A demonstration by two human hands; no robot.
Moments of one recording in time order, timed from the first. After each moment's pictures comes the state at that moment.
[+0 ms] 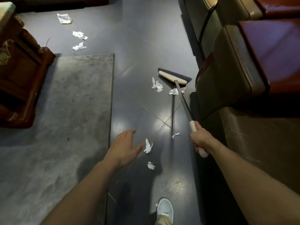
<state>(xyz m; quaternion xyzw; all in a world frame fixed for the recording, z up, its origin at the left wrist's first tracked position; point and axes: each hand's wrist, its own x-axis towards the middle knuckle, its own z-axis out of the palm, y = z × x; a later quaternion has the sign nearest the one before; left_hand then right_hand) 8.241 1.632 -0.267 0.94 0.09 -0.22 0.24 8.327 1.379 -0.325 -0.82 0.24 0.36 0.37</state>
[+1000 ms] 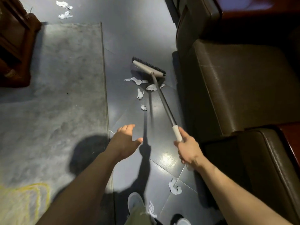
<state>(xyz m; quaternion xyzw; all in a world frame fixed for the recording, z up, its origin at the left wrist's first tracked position) 7.860 1.602 -0.257 0.92 0.06 -0.27 0.28 7.853 1.381 -0.272 -0.81 0.24 0.28 0.46</state>
